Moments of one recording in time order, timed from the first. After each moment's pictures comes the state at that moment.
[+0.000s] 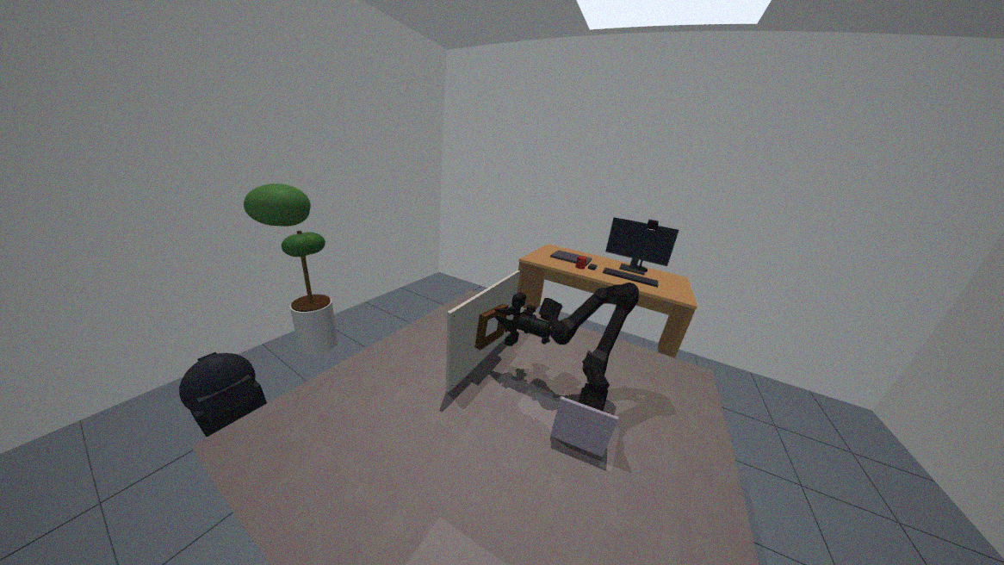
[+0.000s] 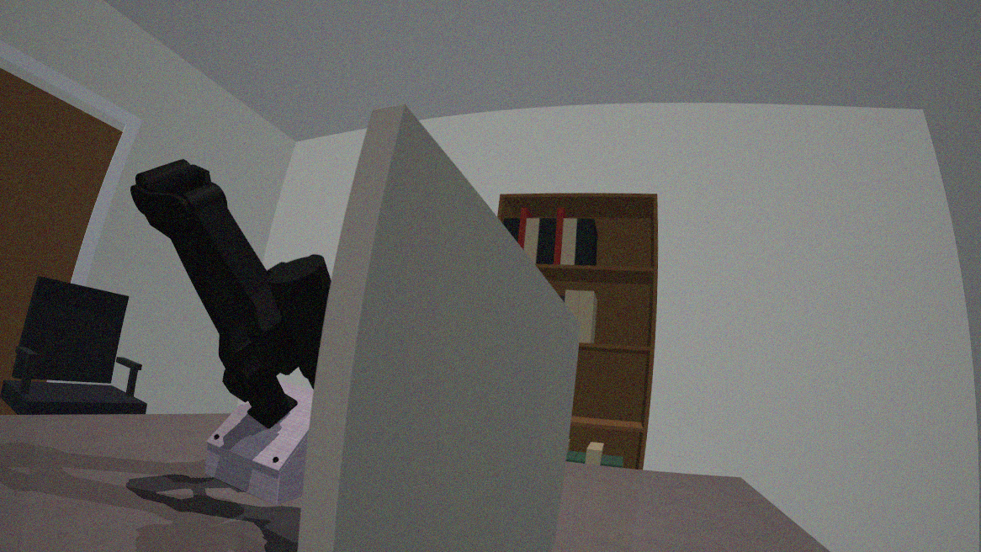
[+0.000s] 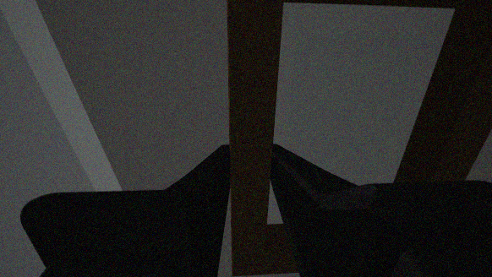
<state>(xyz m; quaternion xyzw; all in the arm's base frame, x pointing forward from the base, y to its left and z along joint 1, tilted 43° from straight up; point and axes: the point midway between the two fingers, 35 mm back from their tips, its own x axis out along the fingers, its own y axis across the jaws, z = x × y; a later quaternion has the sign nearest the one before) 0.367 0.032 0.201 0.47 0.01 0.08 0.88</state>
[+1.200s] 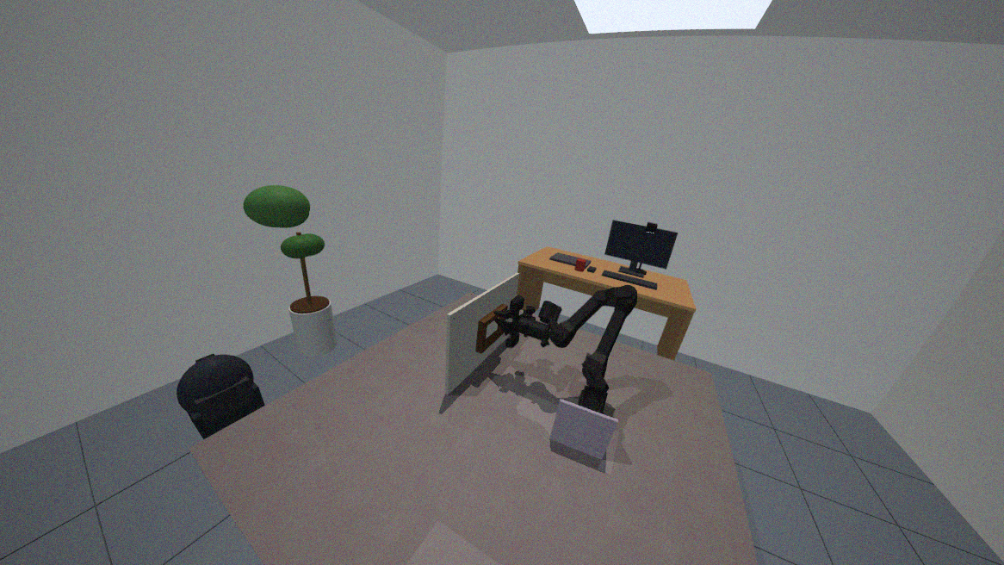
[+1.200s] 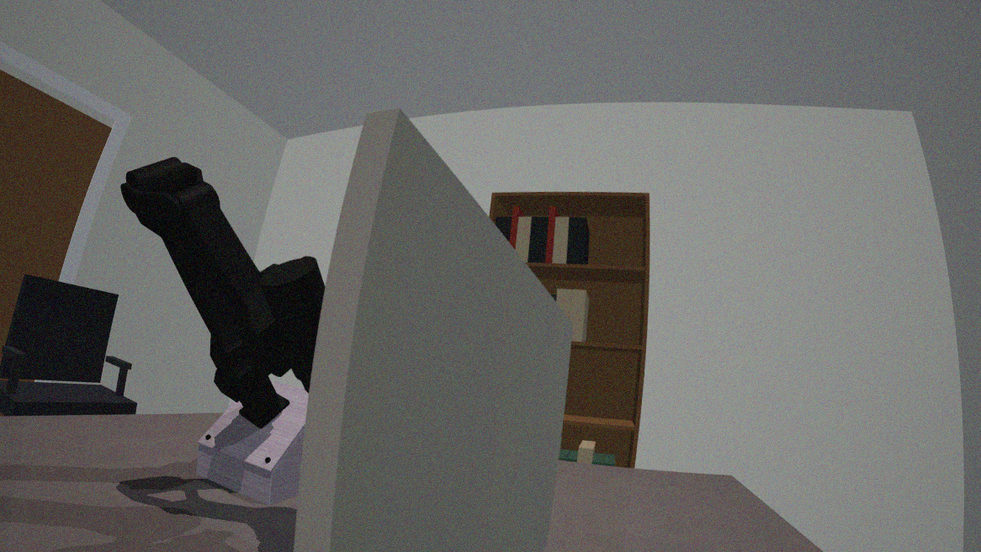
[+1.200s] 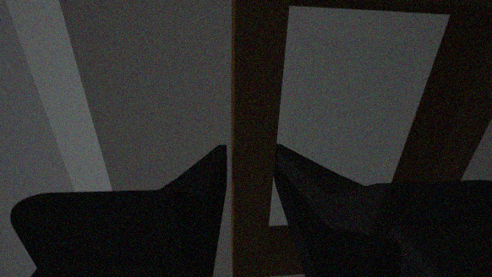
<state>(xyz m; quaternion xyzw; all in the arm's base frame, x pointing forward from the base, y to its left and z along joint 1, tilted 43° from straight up) 0.367 0.031 0.199 0.40 0.00 0.08 0.91</state>
